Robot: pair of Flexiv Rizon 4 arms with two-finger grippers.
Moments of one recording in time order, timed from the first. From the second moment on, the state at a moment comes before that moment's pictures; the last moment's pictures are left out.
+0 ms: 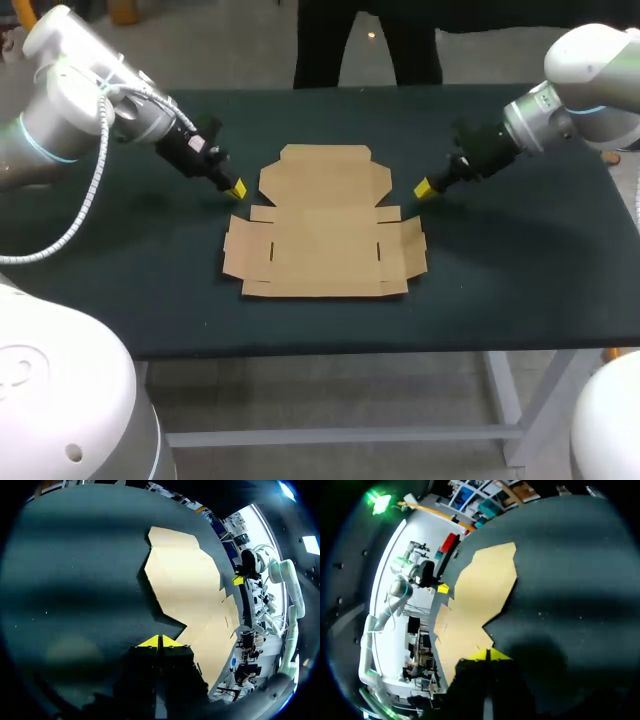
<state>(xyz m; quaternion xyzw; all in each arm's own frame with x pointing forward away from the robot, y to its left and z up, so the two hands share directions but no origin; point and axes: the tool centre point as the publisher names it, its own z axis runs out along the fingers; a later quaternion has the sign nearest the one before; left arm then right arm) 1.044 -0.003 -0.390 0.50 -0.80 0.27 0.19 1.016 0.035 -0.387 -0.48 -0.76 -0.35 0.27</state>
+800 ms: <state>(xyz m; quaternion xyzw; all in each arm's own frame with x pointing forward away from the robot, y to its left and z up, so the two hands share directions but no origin) 1.019 -0.004 -0.402 0.52 -0.78 0.31 0.17 1.030 0.050 -0.402 -0.45 -0.77 -0.34 0.29</state>
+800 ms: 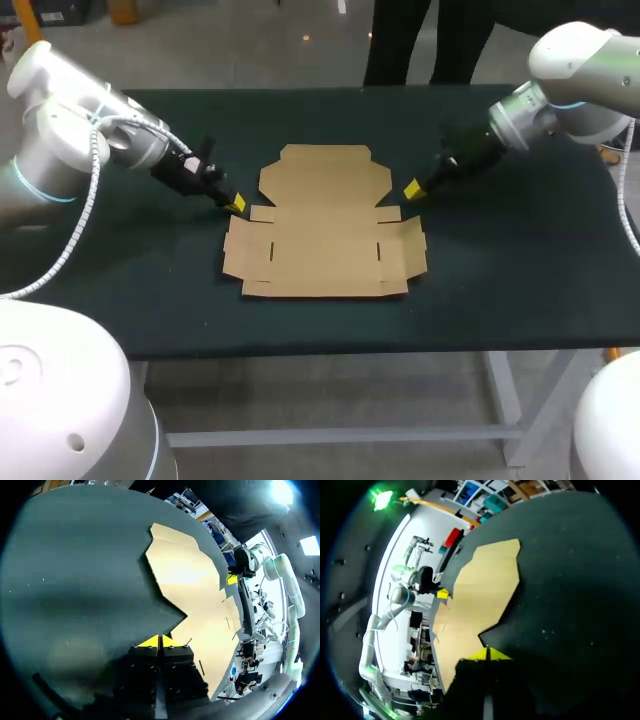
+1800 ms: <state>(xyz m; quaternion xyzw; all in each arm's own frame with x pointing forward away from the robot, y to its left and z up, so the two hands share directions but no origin) 1.018 -0.008 -0.406 0.52 -0.78 0.30 0.20 1.016 0.059 -0.423 -0.45 -0.77 -0.34 0.31</state>
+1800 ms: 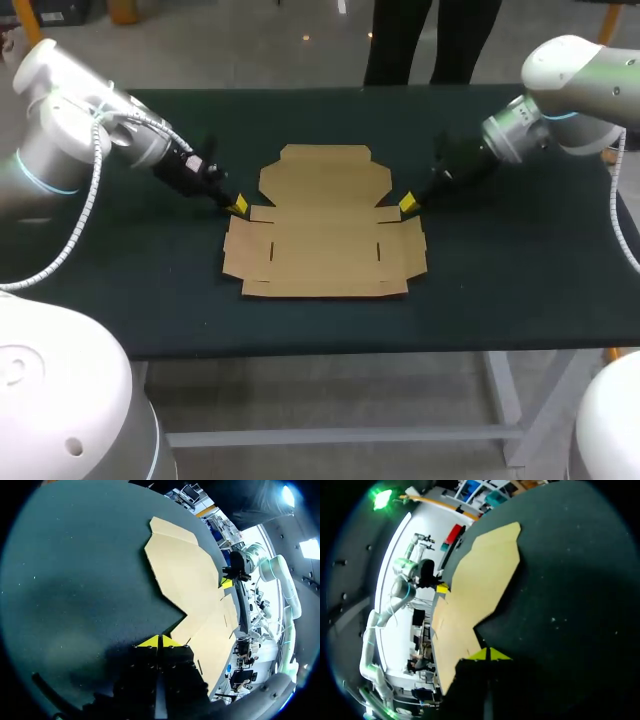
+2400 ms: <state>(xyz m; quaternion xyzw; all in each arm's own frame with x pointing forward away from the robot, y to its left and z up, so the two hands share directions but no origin) 1.016 -0.007 -0.407 0.53 -0.77 0.31 0.20 1.007 0.055 -0.422 -0.54 -0.71 -0.35 0.29</state>
